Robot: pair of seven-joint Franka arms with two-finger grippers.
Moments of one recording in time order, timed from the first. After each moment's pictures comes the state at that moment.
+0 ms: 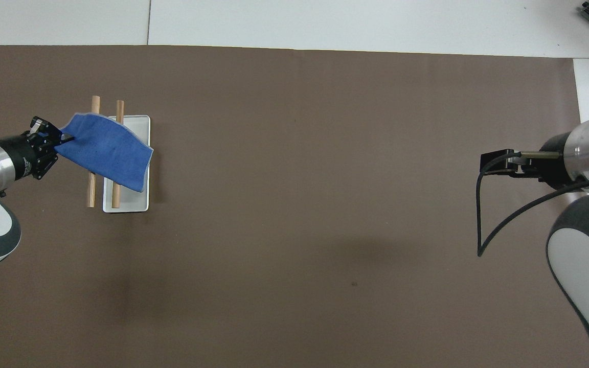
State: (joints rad) left arm -0.04 0.05 0.09 -2.21 -0.53 2.72 -0.58; right arm -0.14 -0.08 0.23 -1.74 -0.03 1.73 0.21
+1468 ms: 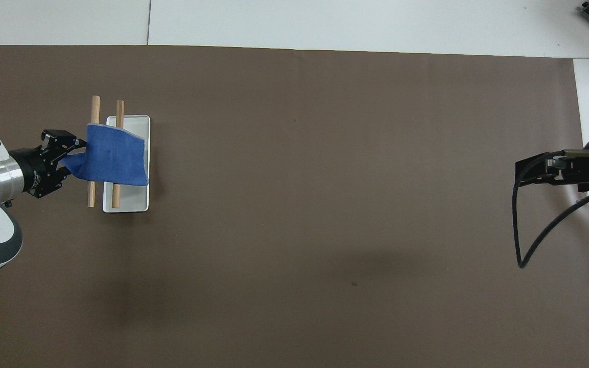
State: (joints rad) left arm -0.05 0.03 0.09 -2.22 -0.49 2.60 -0.53; right arm 0.00 -0.04 0.04 -1.60 -0.06 1.53 0.14
